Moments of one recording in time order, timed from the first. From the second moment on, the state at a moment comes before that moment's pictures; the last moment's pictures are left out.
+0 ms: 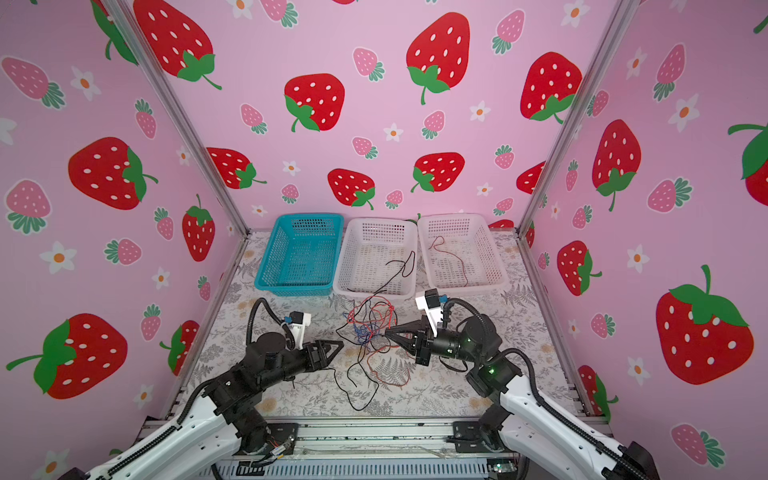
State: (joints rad) left arm -0.67 0.62 0.35 -0.20 0.20 -0.81; right arm 0.77 0.76 0.45 0.42 -0.74 0.62
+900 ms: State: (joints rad) left arm -0.66 0.83 0.46 -0.16 0.21 -0.46; right arm 0.77 0.75 0.47 0.44 -0.85 0.66
